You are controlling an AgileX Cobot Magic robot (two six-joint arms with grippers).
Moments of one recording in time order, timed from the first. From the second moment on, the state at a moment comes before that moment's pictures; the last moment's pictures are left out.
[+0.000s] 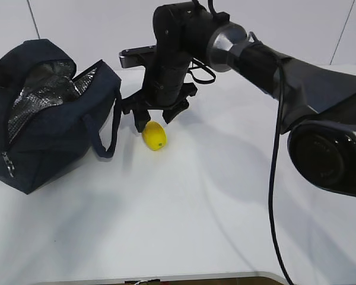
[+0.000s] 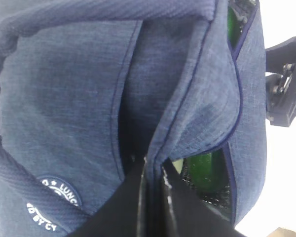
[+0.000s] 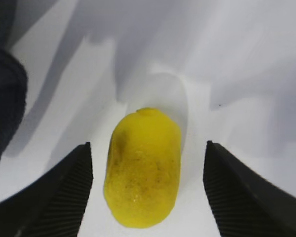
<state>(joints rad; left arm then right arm) 0.17 1.80 -1.49 -0.70 1.12 0.48 0.53 2.58 -2.53 0.07 1.25 0.00</state>
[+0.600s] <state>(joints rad) 0.17 1.80 -1.49 -0.70 1.12 0.48 0.53 2.63 -2.53 0.09 1.25 0.00</state>
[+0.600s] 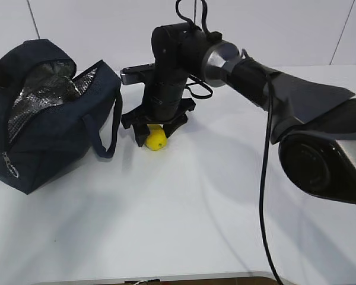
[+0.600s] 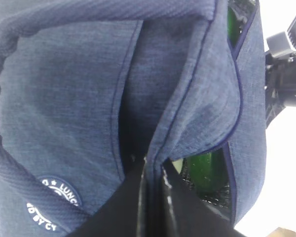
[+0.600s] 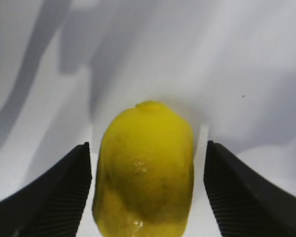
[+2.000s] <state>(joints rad) 0.17 1.80 -1.49 -0.73 1.11 0.48 0.53 2.46 -2.54 0.71 1.20 0.01</state>
